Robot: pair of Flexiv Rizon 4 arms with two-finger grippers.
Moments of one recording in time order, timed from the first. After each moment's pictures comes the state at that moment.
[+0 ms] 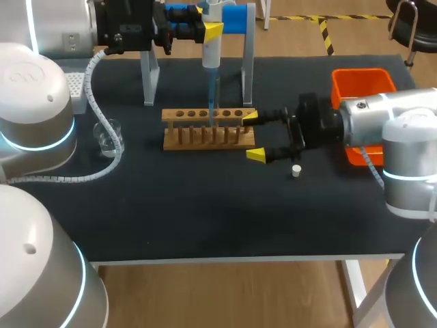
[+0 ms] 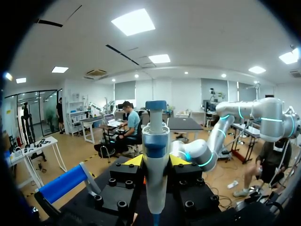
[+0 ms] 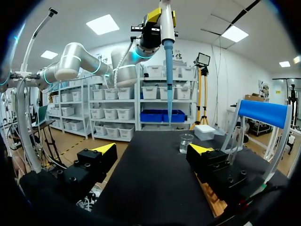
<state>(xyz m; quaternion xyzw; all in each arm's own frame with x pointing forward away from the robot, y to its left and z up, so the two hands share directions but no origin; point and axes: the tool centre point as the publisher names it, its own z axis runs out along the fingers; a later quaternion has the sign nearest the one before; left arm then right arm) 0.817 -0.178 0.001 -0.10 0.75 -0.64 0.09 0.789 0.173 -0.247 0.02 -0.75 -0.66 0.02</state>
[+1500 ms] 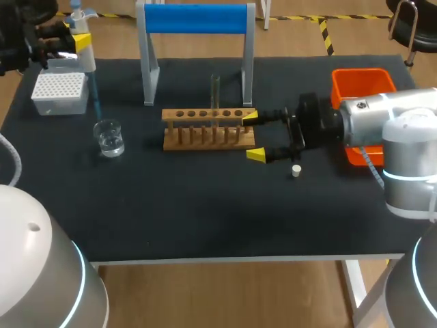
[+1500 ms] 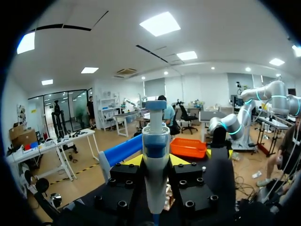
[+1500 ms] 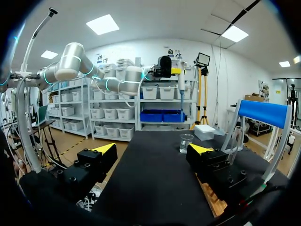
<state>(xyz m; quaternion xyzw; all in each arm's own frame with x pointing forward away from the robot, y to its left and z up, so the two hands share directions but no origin) 0.901 0.069 -0.075 -0.18 0.74 -0.61 0.20 0.789 0.173 -0.247 0.02 -0.75 -0.66 0.02</state>
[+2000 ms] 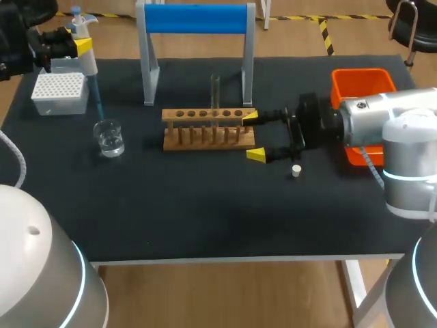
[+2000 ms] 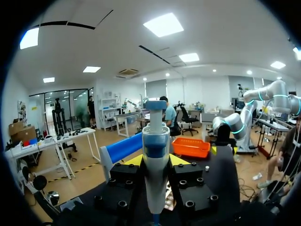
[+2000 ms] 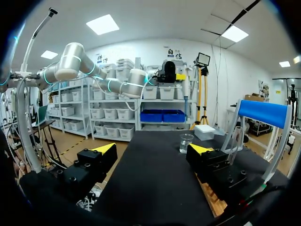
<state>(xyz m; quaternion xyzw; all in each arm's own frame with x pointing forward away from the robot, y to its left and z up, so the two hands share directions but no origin) 0.921 0.075 -0.099 -0.19 0.73 -0.62 0.20 0.789 0.173 -0.247 0.02 -0.75 -0.66 0.02</state>
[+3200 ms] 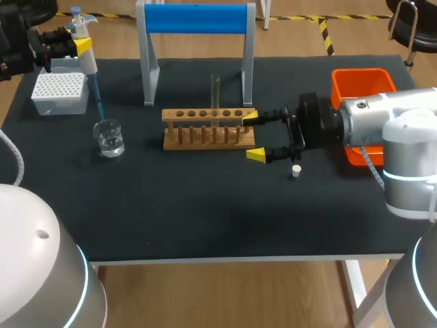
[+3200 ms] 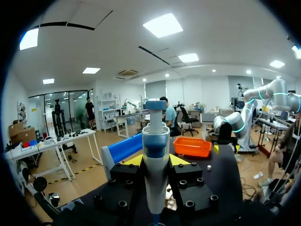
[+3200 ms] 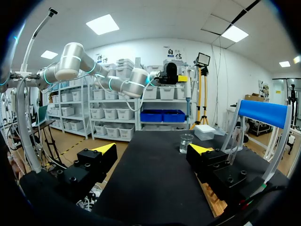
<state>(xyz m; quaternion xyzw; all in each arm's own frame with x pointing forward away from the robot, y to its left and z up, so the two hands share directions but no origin) 0.930 0.078 -0.103 -0.19 0.73 -0.62 0.20 0.789 0.173 -0.247 0.02 -0.75 -0.66 0.02</state>
